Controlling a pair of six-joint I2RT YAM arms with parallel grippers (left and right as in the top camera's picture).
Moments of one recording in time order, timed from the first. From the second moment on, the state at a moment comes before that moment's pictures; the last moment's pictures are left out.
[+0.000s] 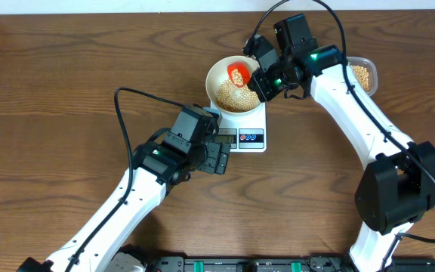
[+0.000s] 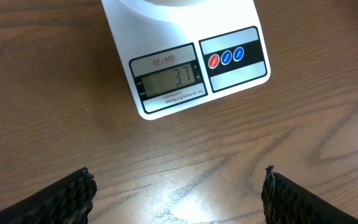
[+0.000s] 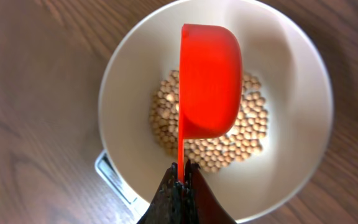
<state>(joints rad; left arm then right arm) -0.53 1.29 0.92 -0.67 0.09 -0.23 0.37 1.94 1.68 -0.80 -0.42 -0.18</state>
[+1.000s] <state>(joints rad) -0.53 1.29 0.92 -0.67 0.09 -0.23 0.33 1.94 1.68 -0.80 -0.53 -0.16</state>
